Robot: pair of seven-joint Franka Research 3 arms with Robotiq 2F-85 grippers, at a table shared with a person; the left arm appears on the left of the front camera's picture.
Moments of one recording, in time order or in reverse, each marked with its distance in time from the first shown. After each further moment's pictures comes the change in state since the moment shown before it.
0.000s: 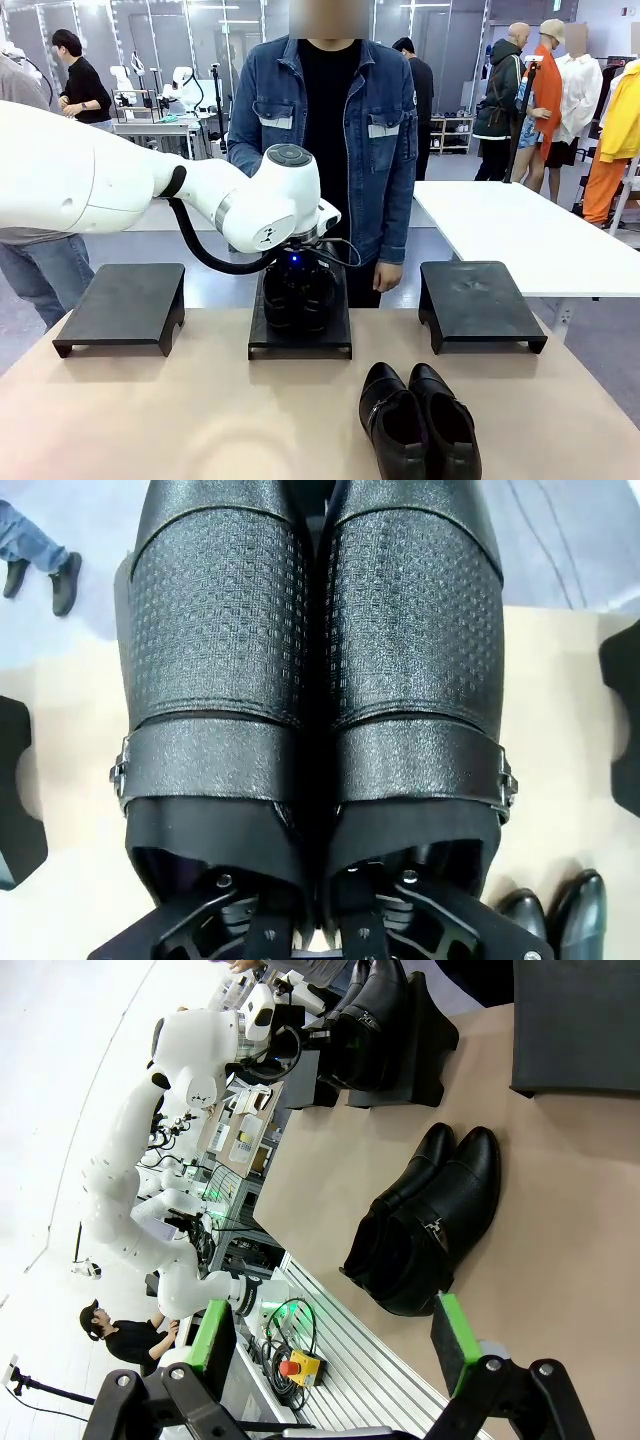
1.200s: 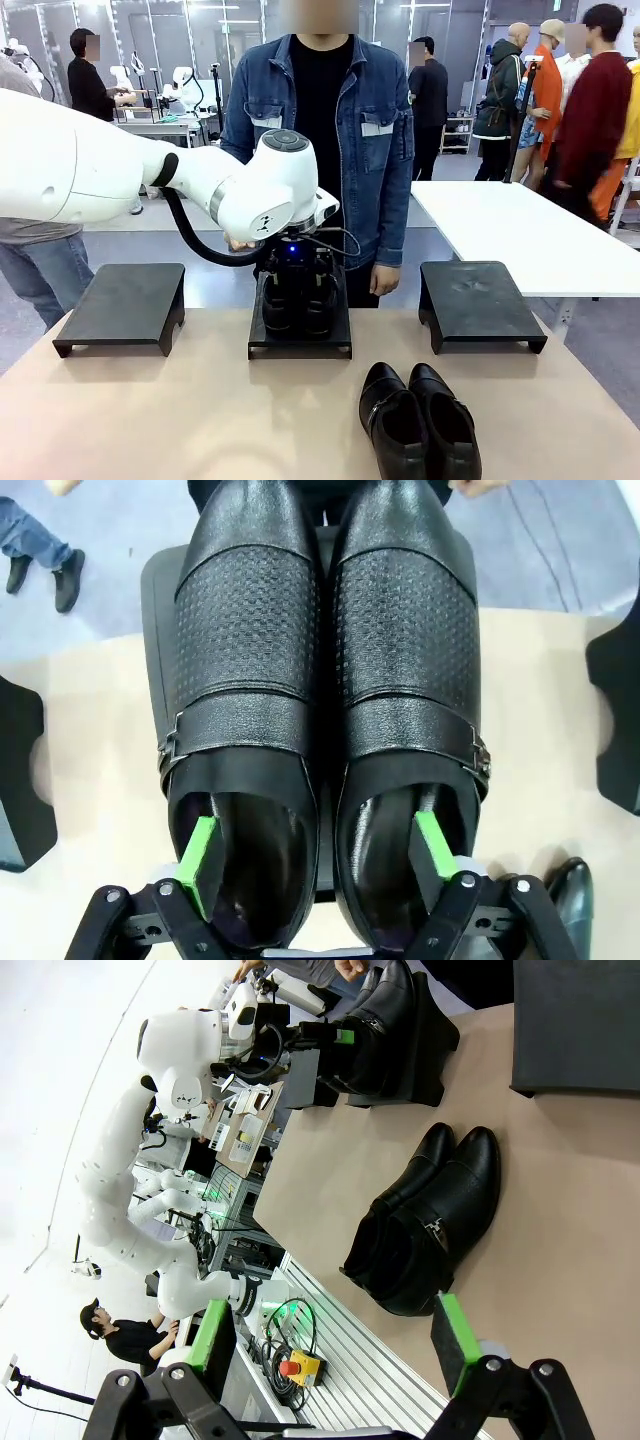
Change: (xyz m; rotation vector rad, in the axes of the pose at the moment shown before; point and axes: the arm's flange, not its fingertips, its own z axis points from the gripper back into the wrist) left arm 0.002 0.004 0.025 -0.004 -0.005 0.017; right arm 0.000 0.000 0.000 0.000 0.000 0.000
